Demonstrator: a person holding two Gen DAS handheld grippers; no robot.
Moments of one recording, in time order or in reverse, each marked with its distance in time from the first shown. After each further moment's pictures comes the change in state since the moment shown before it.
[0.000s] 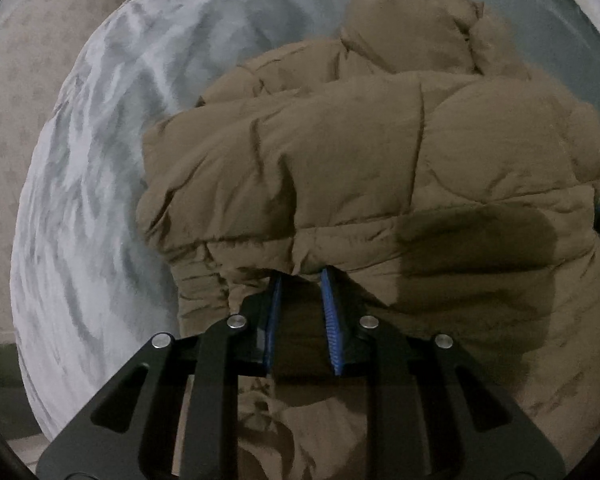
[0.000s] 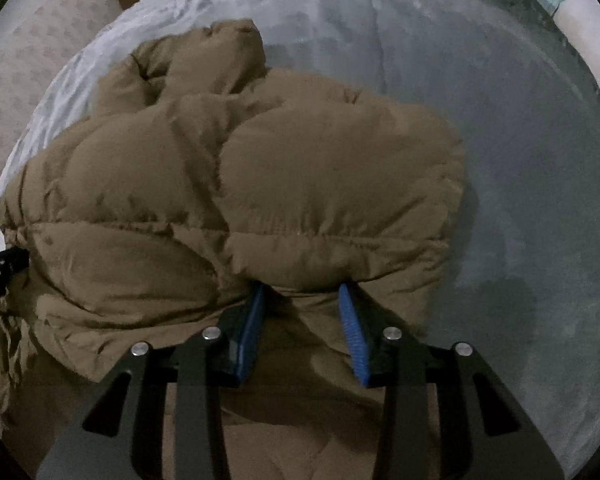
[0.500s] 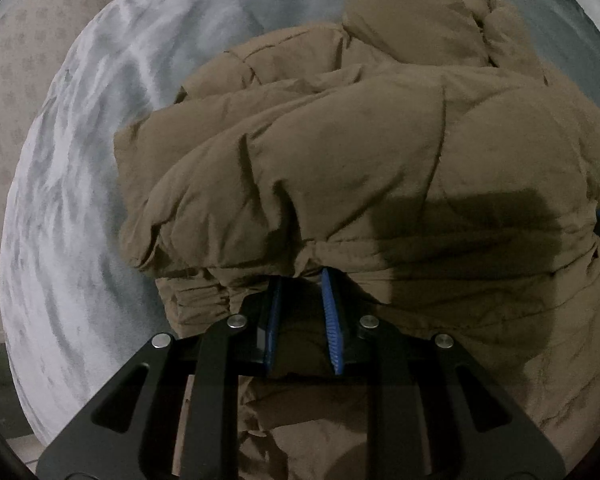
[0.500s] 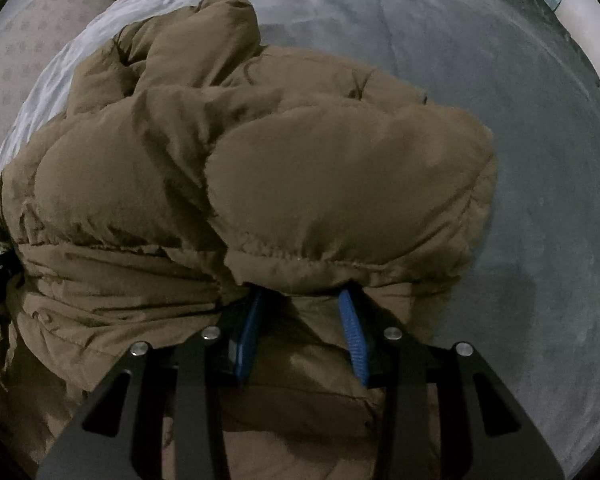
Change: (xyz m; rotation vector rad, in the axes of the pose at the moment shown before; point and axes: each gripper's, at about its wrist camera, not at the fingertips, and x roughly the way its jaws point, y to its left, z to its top) left arm 0.016 0.017 0.001 -0.023 -0.003 -0.021; right arm 0.015 0.002 0.006 0.012 0.012 -0.009
